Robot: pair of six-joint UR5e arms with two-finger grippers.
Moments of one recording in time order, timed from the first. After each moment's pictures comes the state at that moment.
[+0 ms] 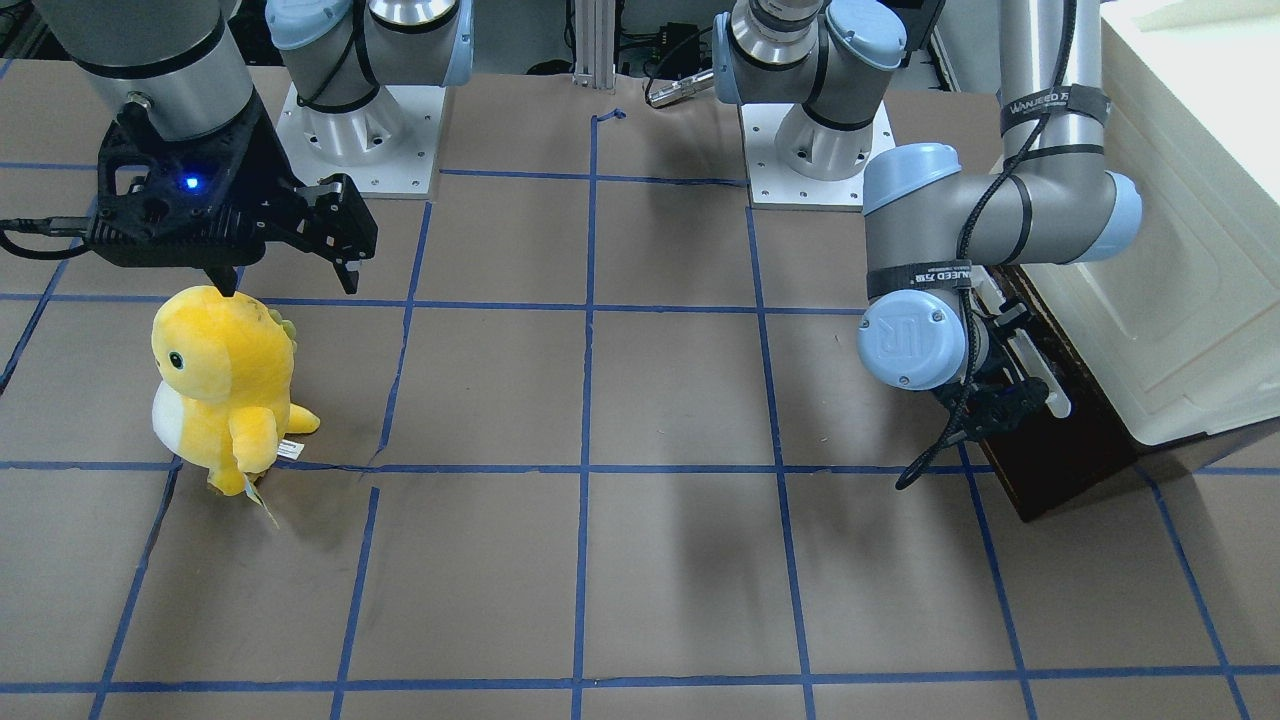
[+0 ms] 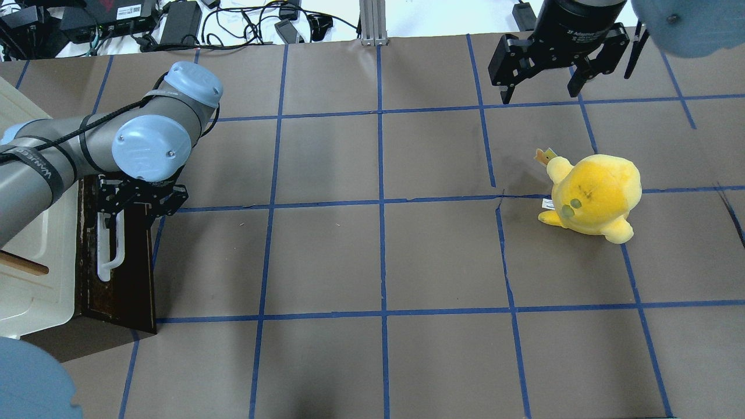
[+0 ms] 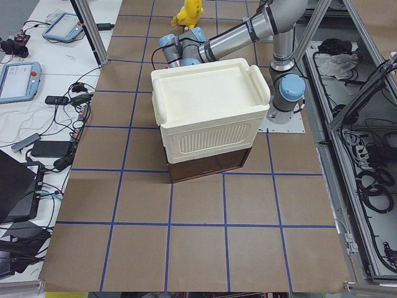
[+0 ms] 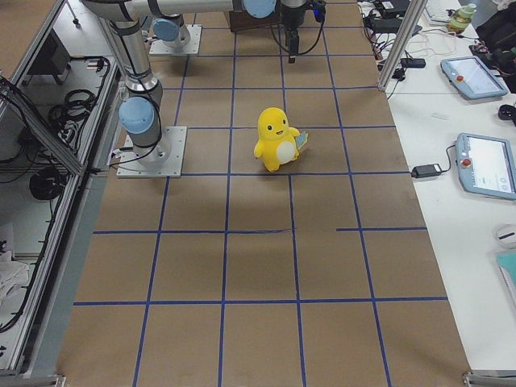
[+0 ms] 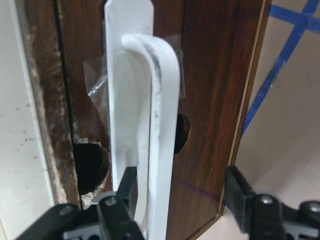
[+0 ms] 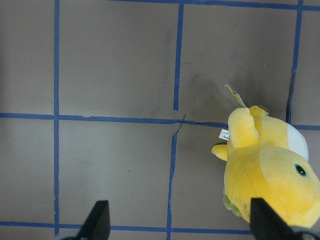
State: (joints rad) left arm -1.51 -1.89 -1.79 -1.51 2.30 -0.55; right arm 1.60 -1.48 1.44 -1.57 -1.58 -0.02
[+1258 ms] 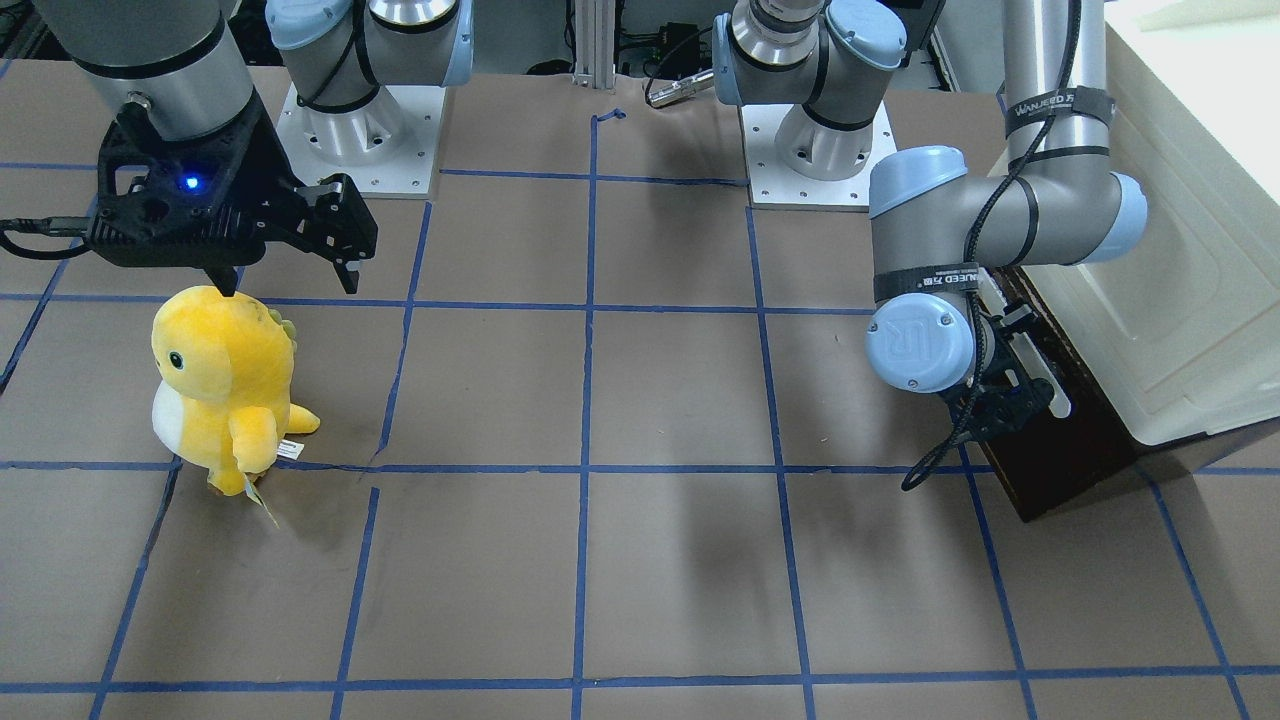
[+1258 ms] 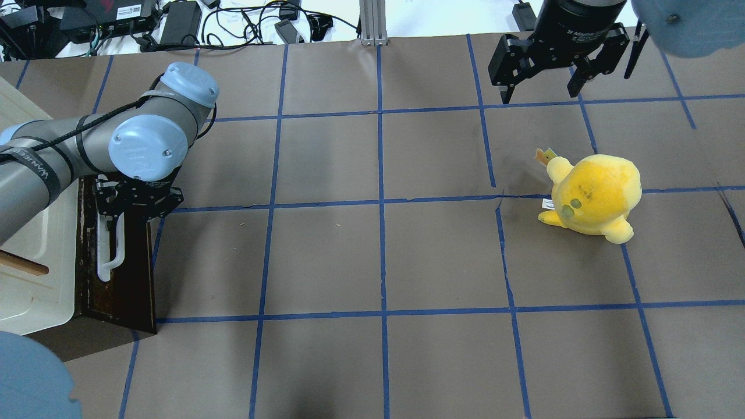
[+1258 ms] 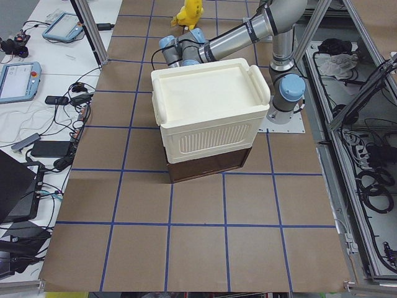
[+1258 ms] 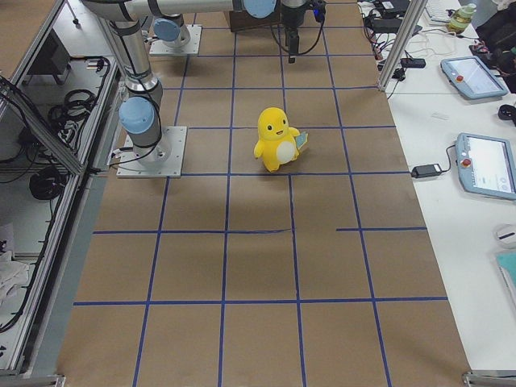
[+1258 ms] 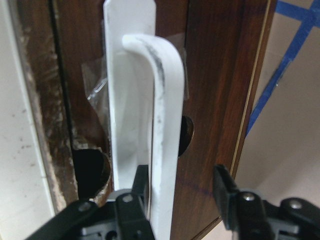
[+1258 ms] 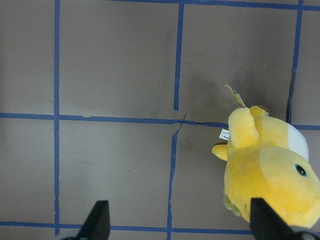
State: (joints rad) left arm -1.50 -1.89 -1.79 -1.52 2.30 -0.54; right arm 1.60 -1.48 1.44 -1.57 -1.58 -0.02
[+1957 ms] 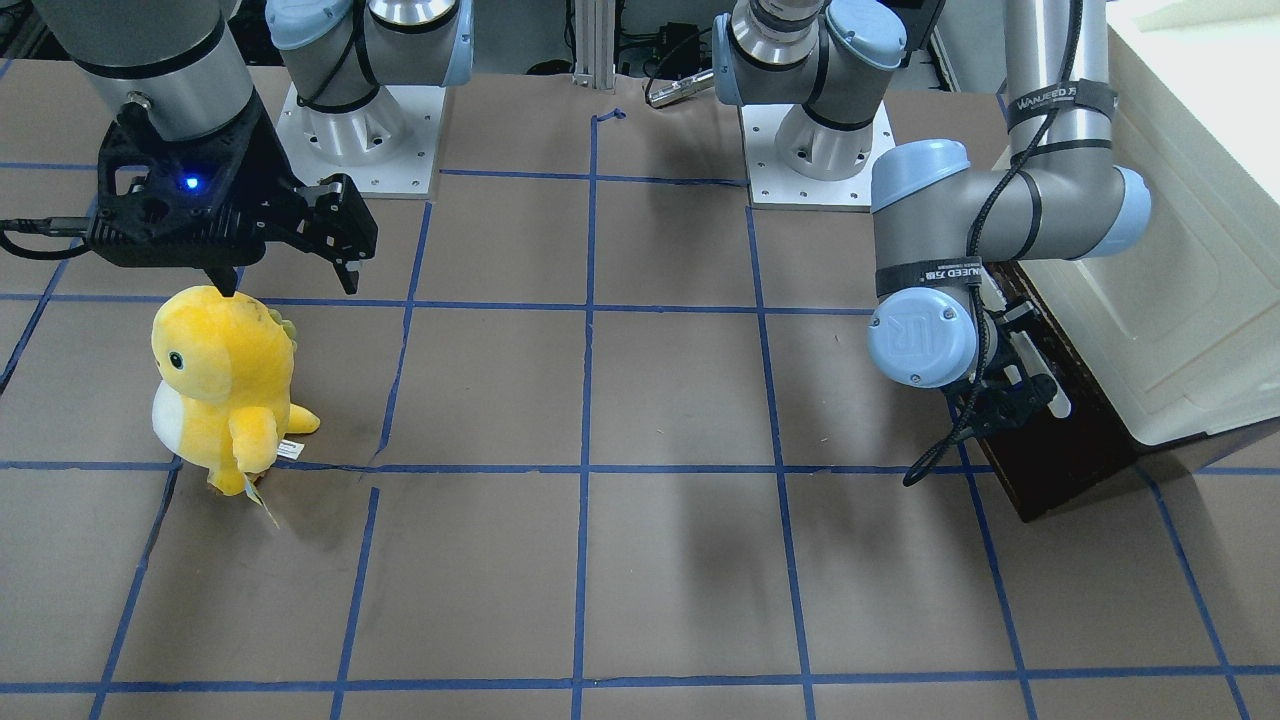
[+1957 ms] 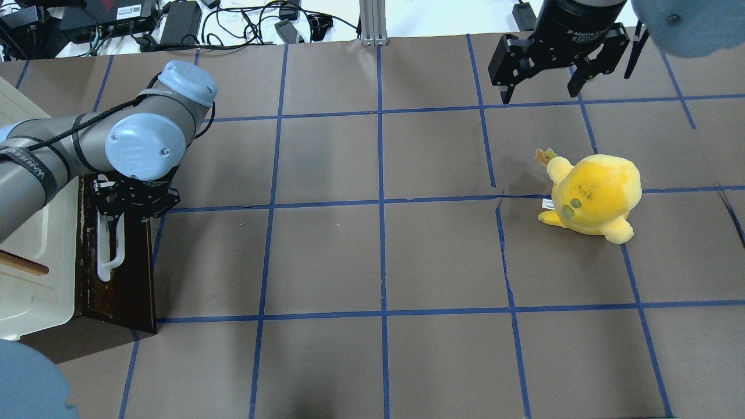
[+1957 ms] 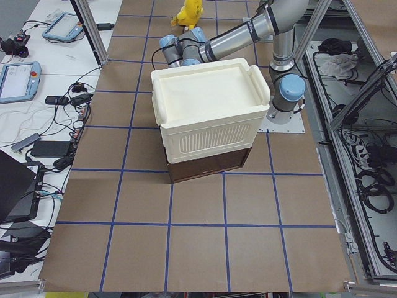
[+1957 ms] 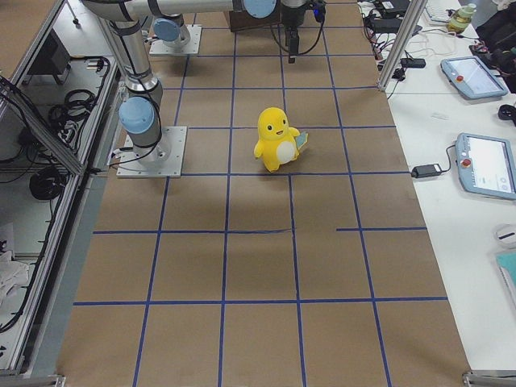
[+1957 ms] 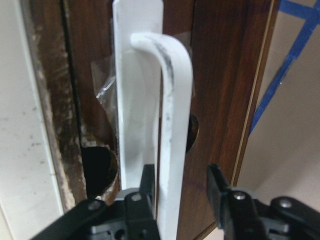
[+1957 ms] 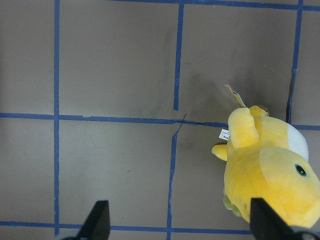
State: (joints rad) left arm -1.50 -1.88 -1.79 -1.53 2.30 -0.54; right arm 1.60 -1.48 1.44 -1.57 -1.58 -0.02
